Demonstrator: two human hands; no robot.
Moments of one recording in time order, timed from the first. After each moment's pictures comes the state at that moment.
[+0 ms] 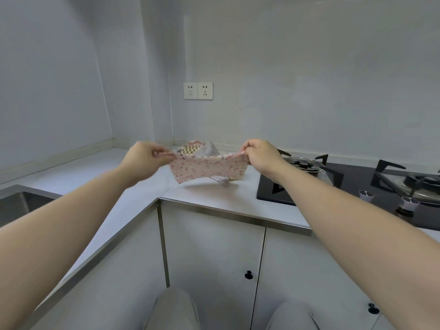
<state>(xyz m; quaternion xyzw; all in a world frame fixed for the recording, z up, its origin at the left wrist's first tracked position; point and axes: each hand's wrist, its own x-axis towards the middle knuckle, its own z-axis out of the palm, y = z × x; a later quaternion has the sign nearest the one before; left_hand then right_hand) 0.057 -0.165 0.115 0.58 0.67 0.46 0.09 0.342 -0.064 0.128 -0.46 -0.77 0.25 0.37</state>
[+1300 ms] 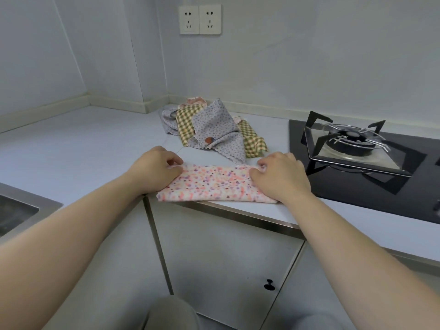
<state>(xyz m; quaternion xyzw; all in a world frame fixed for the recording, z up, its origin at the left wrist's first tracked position) 0.015 -0.028 -0.006 0.64 0.74 0.21 0.04 0.309 0.047 -0.014 -0.57 -0.80 0.00 0.16</state>
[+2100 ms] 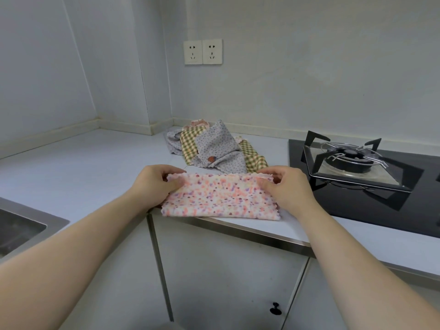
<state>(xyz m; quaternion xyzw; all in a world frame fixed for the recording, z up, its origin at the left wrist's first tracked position) 0.018 -0.038 -0.006 0.56 0.70 0.41 0.14 0.323 0.051 -0.015 -0.48 -0.73 0.26 0.41</state>
